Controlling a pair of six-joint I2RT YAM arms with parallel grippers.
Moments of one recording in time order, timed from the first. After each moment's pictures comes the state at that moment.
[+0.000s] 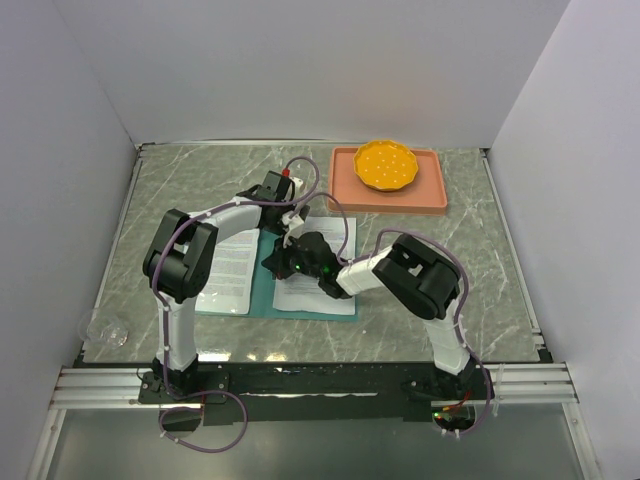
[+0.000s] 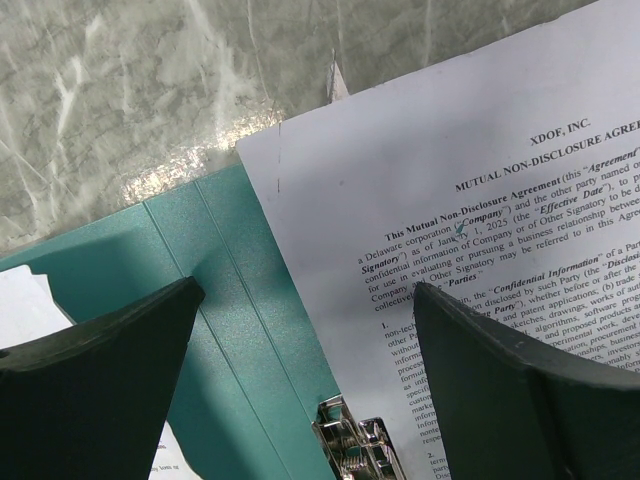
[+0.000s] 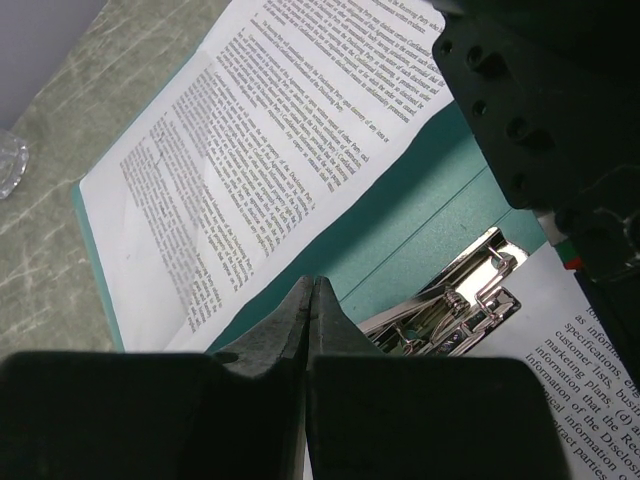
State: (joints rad) left arm -0.47 2.03 1.39 -0.33 -0.03 -0.04; right arm 0.89 2.06 1.00 0.75 -0.15 0.44
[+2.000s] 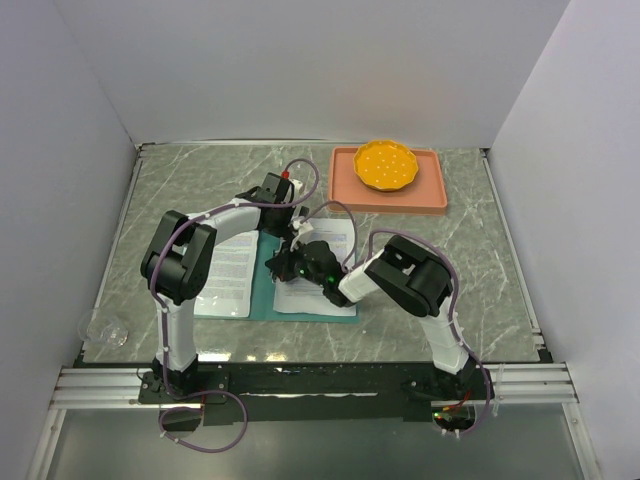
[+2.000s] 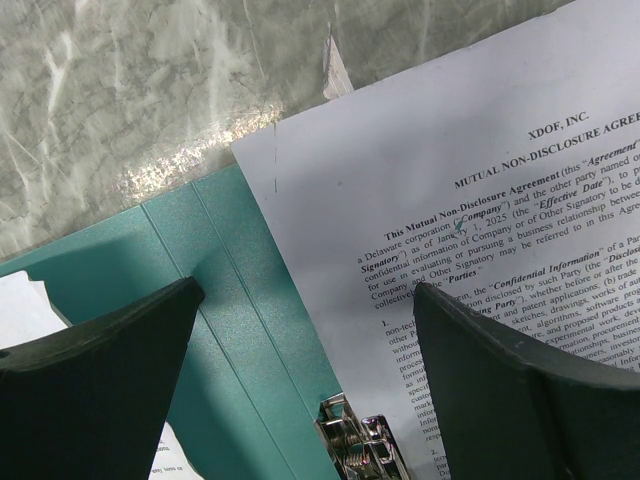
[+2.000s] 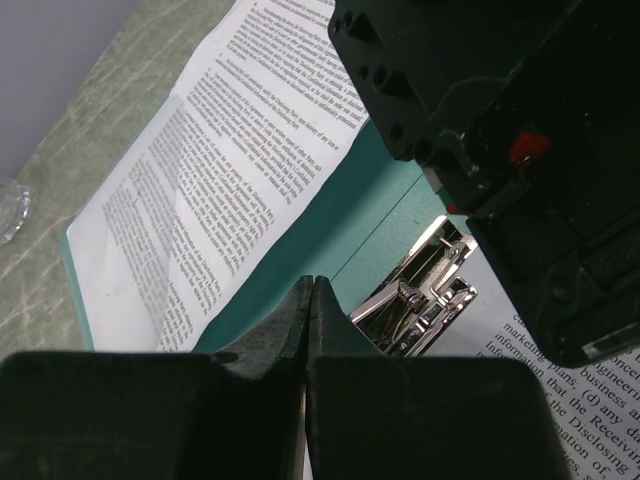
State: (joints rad) left arm -0.47 2.01 1.37 -0.34 -0.03 -0.04; right arm 0.89 2.11 0.92 0.94 -0.07 0.53
